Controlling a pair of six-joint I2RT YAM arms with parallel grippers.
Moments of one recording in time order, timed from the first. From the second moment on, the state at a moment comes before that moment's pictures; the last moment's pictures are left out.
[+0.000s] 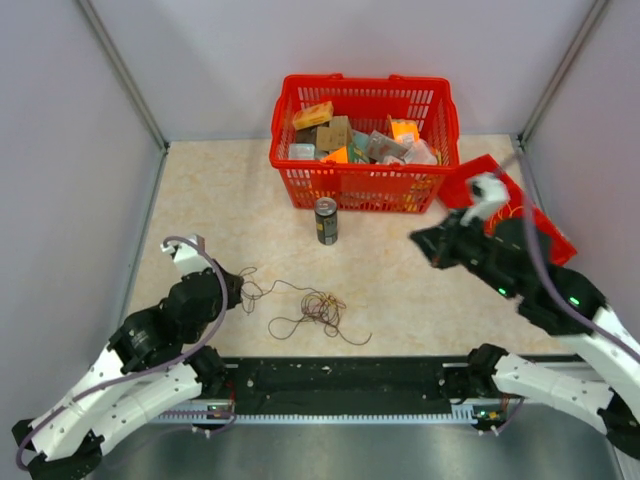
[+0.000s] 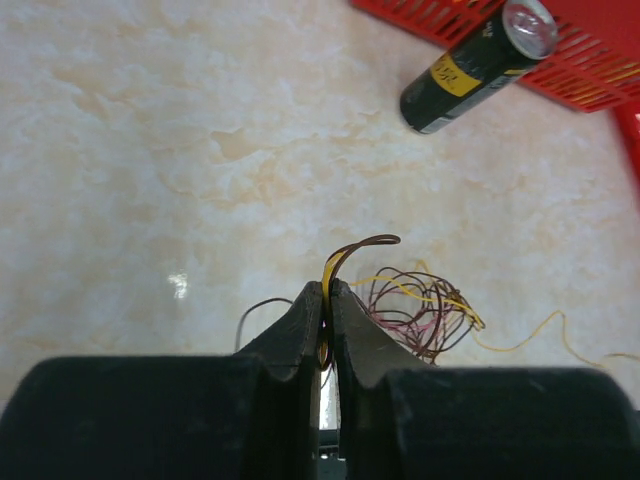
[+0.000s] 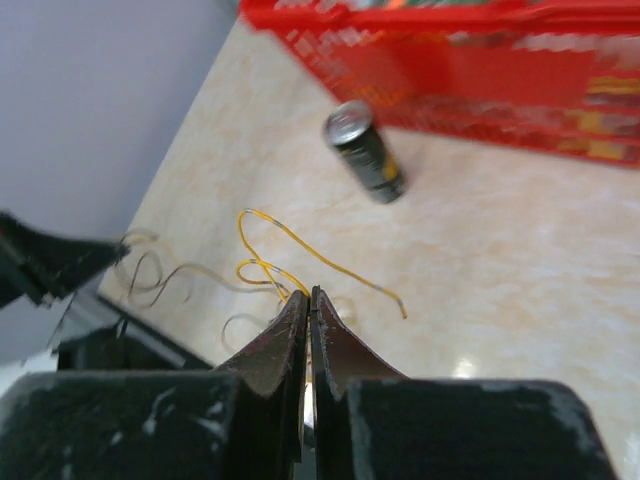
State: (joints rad) left arm -0.83 0.48 0.79 -0.91 -0.58 -0.84; right arm 0.85 0.65 1.15 -0.71 0.35 0.56
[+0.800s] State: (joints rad) left arm -0.83 0.38 0.83 -0.81 -0.37 -0.88; right arm 0.92 1.18 0.95 -0.63 0.23 0.42
